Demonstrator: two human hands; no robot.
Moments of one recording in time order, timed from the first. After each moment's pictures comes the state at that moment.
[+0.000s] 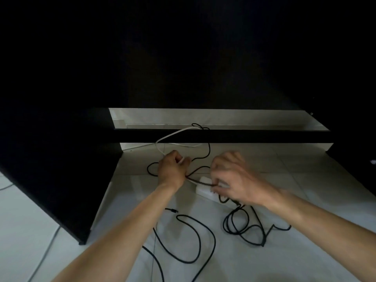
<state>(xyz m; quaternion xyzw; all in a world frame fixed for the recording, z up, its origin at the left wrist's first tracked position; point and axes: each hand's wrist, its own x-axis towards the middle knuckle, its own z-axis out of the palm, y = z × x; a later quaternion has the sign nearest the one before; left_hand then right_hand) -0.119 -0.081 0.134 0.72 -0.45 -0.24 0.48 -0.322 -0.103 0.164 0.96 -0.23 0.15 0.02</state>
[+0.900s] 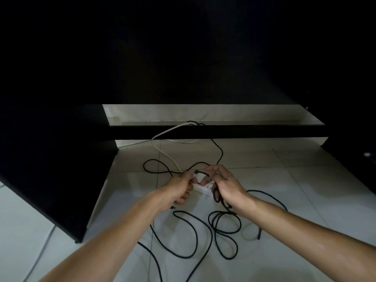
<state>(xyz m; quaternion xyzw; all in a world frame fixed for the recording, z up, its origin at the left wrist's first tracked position) -0.133 -0.055 0.116 0.64 -0.36 -0.59 0.34 -0.294 -0.083 0.114 0.61 -0.50 0.31 -0.54</state>
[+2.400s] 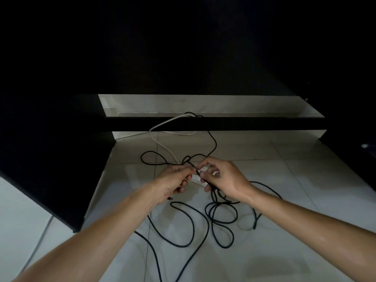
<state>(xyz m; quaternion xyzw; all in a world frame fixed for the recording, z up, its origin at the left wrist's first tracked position) -0.132 -0.043 0.122 0.60 -0.34 -0.59 0.41 -0.307 -0.082 0.125 0.75 -0.43 0.24 -0.43</state>
